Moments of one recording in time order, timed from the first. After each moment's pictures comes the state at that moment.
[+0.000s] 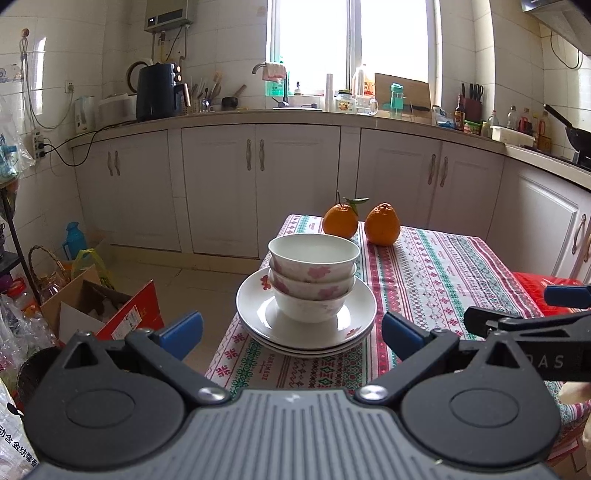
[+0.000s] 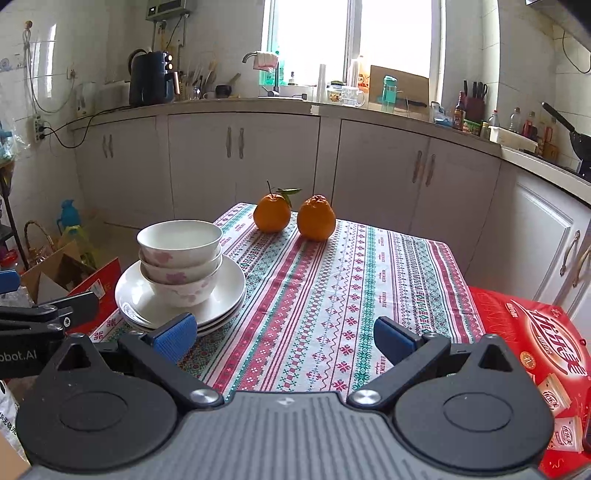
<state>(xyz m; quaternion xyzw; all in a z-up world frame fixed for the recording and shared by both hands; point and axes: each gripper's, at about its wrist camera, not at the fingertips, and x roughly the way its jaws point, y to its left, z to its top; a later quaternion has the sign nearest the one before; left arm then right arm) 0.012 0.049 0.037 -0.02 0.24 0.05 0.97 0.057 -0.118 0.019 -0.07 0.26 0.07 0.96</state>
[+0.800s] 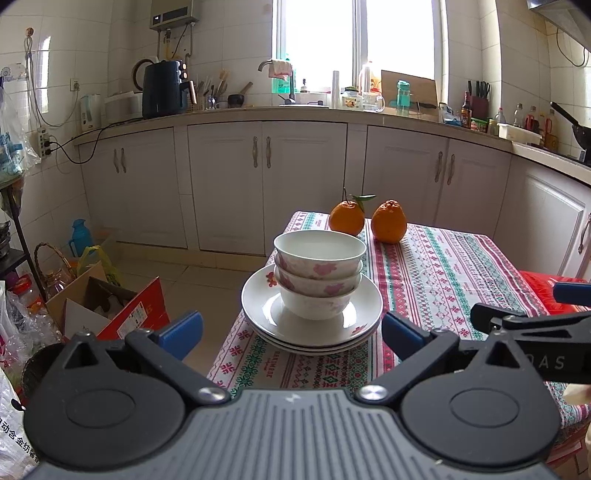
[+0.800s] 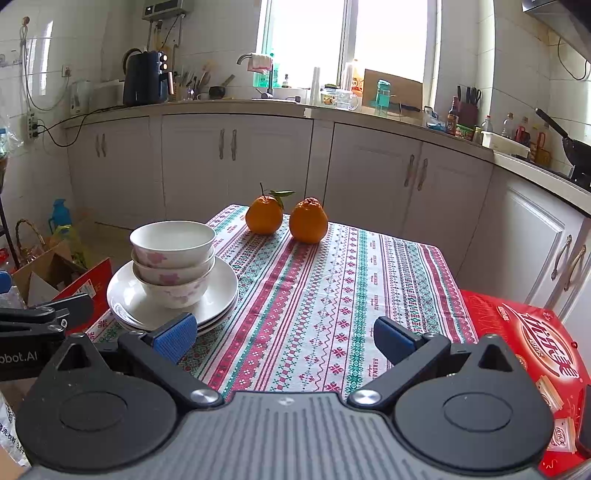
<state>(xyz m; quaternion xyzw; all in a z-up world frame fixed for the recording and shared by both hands) 0.013 0.048 0.037 -0.01 0.25 0.06 0.97 0.056 -0.114 0.018 -0.08 0.25 0.06 0.96</state>
